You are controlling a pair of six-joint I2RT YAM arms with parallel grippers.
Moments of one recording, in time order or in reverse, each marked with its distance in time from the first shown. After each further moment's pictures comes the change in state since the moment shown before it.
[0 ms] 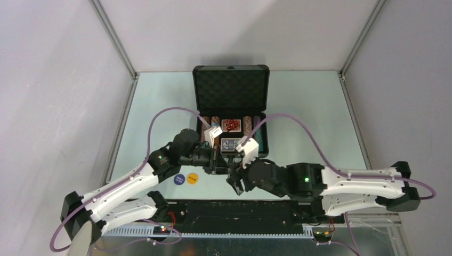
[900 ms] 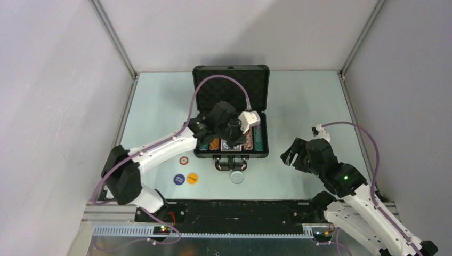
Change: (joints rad) left arm -0.008 0.575 0.507 -0.129 -0.246 0.919; right arm -0.897 -0.544 -0.397 -0.222 -0.293 0.260
